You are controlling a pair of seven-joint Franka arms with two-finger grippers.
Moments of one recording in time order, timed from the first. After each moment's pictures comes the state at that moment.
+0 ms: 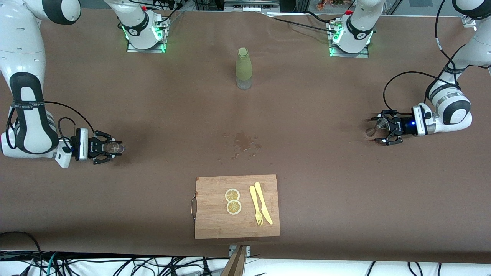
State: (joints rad) left arm 0.78 0.82 -0.24 -1.92 -0.92 1.70 2.57; right arm -0.18 0.80 -0.14 -1.60 0.77 1.82 -2.31
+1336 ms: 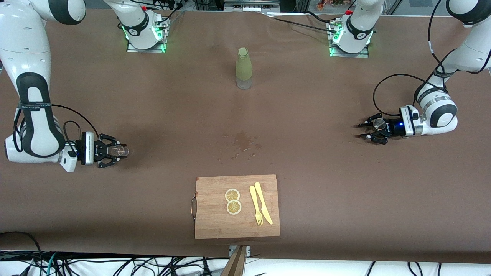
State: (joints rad) left arm 0.71 0.83 -0.23 -1.94 -1.00 1.71 2.70; right arm -0.12 0.80 -0.14 -1.56 0.77 1.82 -2.23
